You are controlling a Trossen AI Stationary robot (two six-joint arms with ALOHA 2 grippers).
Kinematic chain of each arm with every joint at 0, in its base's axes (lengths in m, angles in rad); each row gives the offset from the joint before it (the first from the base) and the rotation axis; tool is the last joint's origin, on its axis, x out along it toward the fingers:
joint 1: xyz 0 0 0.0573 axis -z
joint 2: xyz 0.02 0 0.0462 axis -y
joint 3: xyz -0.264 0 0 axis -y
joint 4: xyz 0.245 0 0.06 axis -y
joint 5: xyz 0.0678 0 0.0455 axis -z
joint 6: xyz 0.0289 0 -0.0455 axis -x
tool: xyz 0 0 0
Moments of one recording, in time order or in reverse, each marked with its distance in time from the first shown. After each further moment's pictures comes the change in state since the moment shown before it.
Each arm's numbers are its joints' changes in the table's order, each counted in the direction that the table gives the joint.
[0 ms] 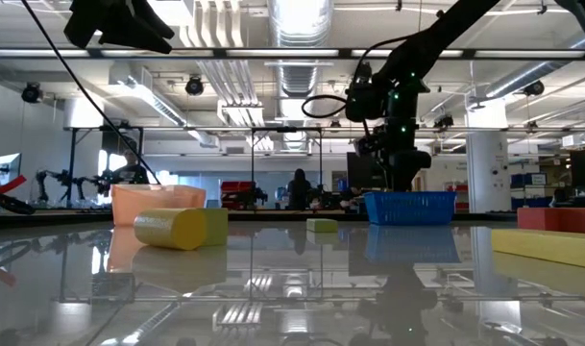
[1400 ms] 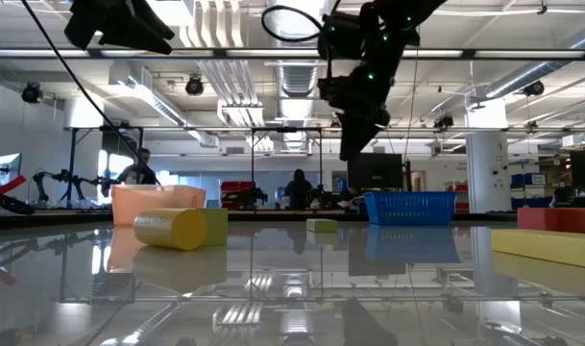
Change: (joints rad) left arm 0.000 0.000 -0.005 0.009 0.000 0.006; right arm -0.337 0.081 0.095 0.048 0.008 -0.691
